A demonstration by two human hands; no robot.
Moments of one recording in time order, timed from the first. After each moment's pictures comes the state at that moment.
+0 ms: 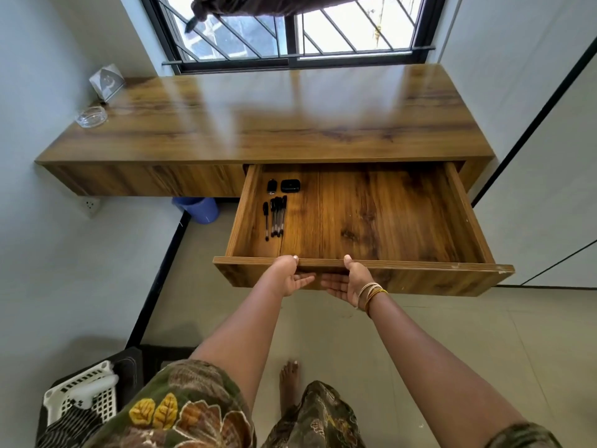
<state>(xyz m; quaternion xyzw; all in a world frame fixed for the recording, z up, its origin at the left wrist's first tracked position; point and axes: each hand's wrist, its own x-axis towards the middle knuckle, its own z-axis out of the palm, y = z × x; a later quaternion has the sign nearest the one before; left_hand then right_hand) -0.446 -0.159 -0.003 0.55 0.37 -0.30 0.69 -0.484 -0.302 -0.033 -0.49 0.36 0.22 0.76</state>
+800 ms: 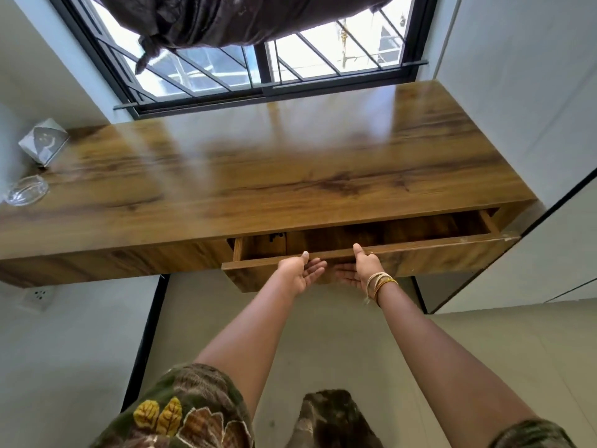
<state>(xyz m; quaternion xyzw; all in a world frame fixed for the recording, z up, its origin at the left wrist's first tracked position) -0.209 -0.197 -0.009 0.53 0.33 -0.32 0.71 -0.251 -0.333 -0.034 -0.55 0.39 0.10 0.73</state>
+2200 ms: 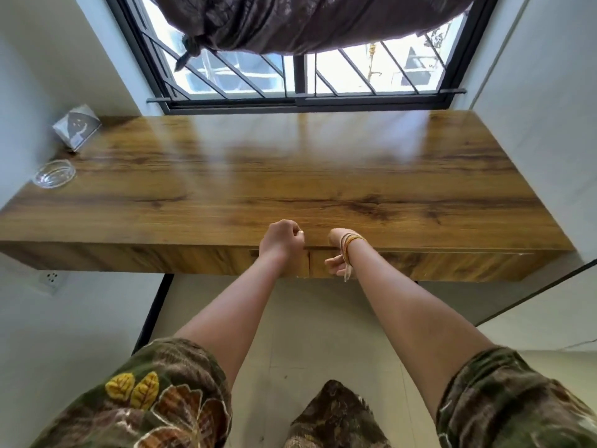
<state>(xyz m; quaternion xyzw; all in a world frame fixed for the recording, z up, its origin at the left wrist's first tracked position) -0.132 -0.136 0.038 0.95 -0.02 -0.07 0.30 -0.139 -0.274 0.045 -0.68 0.42 0.27 0.54</state>
